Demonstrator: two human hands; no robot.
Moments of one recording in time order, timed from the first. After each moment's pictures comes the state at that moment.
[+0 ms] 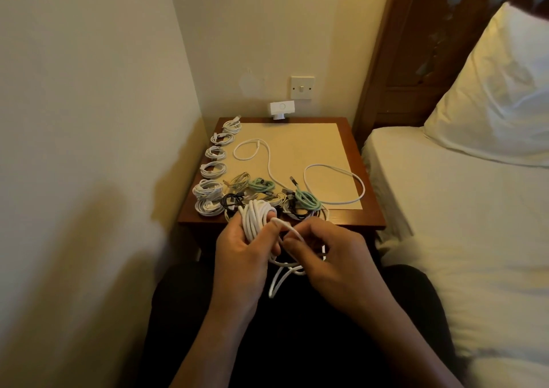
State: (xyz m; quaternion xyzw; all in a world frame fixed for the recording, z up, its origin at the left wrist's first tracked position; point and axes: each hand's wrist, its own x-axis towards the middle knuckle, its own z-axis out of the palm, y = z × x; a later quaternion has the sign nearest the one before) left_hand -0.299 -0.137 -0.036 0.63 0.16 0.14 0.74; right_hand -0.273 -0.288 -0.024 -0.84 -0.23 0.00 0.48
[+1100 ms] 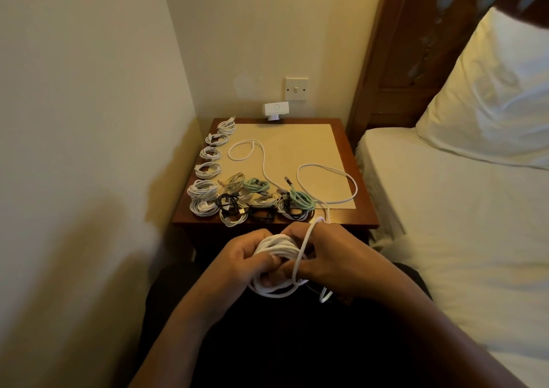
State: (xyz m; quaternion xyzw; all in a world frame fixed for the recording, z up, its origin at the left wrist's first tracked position) left_hand -0.303 -0.102 -0.044 0.73 -0.04 -0.10 0.67; right_hand -0.245 -0.295 -0.008 -0.85 -0.29 0.23 0.38
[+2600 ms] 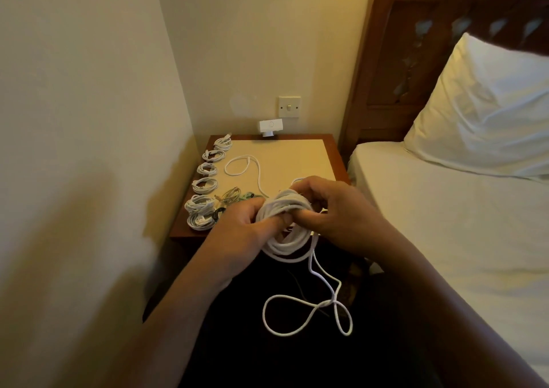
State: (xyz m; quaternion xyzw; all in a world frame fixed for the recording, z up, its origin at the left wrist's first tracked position) left_hand -0.278 -0.123 0.018 0.77 -0.01 0.00 0.64; right_hand -0.209 -0.313 0.024 -0.86 -0.30 0.04 0.40
